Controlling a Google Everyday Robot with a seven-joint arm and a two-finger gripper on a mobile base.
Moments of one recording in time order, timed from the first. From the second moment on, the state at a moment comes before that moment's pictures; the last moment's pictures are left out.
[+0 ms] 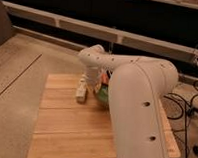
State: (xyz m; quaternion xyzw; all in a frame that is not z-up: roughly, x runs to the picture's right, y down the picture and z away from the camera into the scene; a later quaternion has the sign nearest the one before) arm -0.020 0.058 0.869 -0.29 0.26 0.58 0.72
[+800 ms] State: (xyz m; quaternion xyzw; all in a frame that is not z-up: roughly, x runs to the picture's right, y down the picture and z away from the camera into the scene) arm -0.007 0.061 0.829 -0.30 0.29 0.61 0.68
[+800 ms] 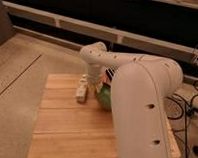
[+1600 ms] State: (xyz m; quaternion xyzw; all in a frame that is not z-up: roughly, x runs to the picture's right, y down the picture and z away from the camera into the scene) arm -0.009 0.079 0.819 -0.32 0.30 0.59 0.68
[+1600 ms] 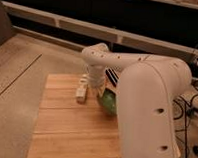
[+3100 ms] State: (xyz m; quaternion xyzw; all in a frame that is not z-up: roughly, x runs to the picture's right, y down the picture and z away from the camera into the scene) arm 0.004 0.077 0.840 -0.31 0.31 0.58 0.68
